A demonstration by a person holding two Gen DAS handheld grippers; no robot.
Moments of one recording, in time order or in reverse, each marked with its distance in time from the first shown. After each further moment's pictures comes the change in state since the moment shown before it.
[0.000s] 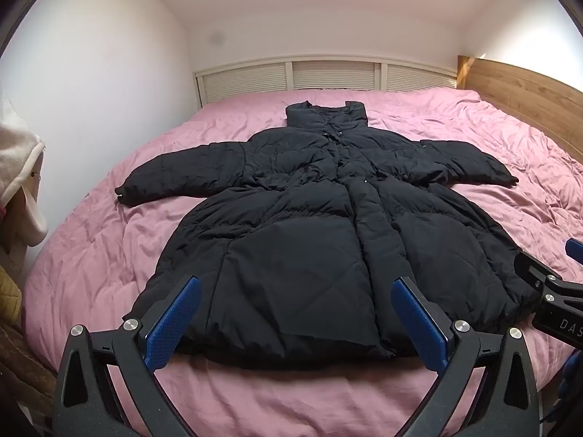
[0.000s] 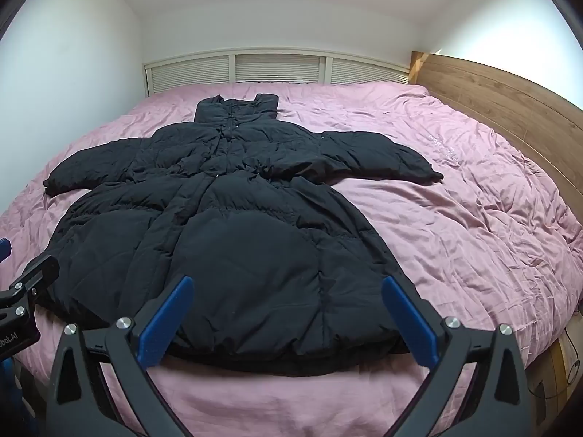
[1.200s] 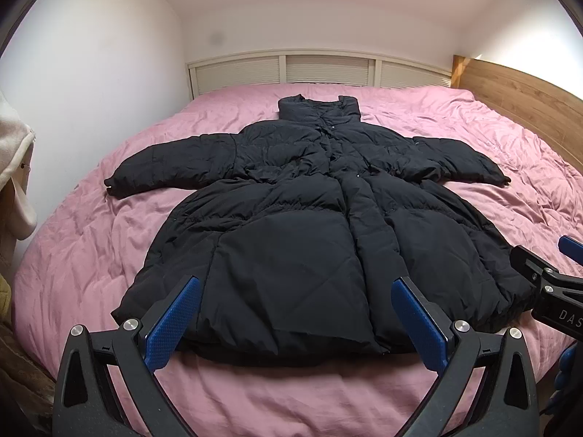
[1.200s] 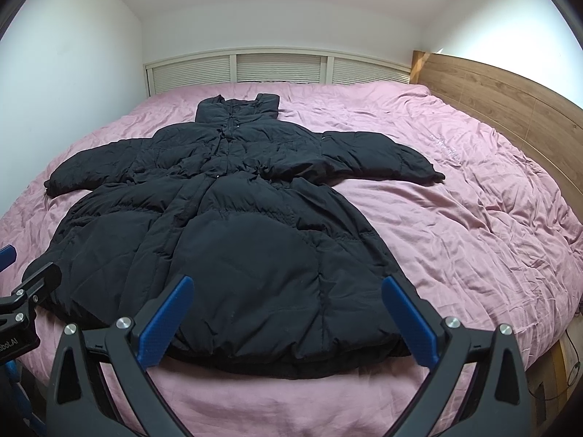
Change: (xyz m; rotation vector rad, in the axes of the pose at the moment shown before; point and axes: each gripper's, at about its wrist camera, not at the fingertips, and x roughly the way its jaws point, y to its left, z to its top) left arm 0.005 0.005 0.000 -0.019 0.030 -0.051; right arm 0.005 -0.003 0.002 0.003 0.002 0.007
